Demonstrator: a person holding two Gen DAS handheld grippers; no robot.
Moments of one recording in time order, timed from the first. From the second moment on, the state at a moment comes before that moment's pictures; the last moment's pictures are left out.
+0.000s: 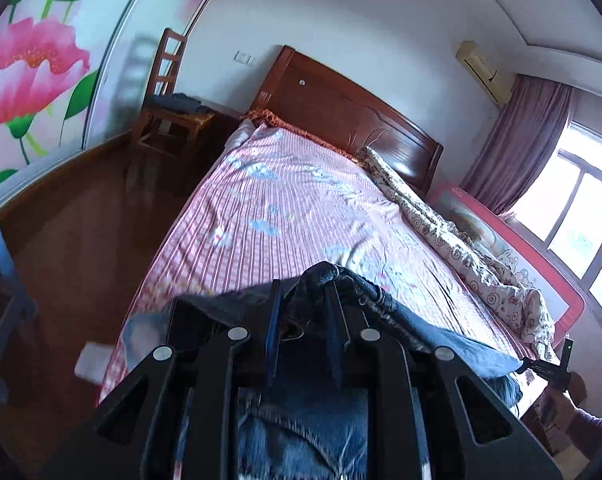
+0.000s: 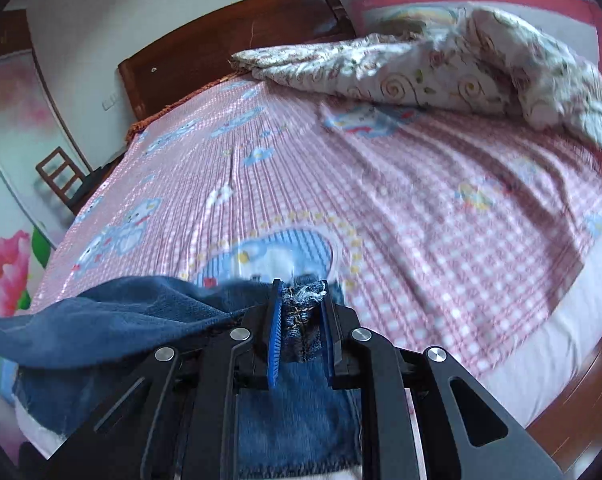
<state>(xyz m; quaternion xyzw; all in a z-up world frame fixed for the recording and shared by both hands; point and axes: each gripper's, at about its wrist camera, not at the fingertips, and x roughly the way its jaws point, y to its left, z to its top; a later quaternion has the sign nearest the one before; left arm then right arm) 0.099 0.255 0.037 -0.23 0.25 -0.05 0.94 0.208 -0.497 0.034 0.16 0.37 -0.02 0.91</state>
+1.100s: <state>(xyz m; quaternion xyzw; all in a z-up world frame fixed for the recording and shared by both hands) 0.114 0.223 -0.087 -0.58 0.26 -0.01 0.77 0.109 -0.363 -0.023 0.41 0.41 0.11 0.81</state>
